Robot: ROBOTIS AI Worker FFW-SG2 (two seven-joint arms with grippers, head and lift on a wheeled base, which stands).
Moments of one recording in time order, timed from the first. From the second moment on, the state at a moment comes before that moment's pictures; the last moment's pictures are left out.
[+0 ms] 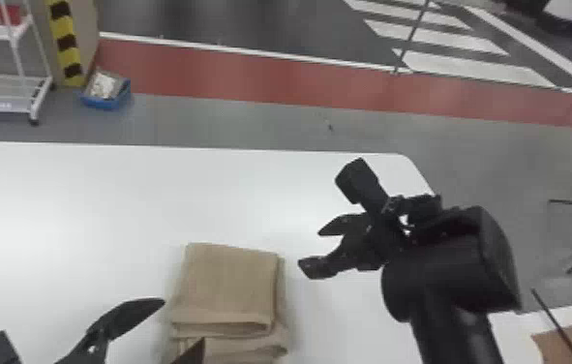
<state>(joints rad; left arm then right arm) 0.54 0.00 -0.05 -1.96 0.08 0.12 -0.86 -0.03 -0.18 0.04 -1.97 0.89 0.87 1.36</state>
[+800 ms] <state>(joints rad) 0.55 0.00 -0.02 -1.96 0.10 0.12 -0.86 -0.10 -0.11 0.21 -1.83 1.01 0.87 1.36</state>
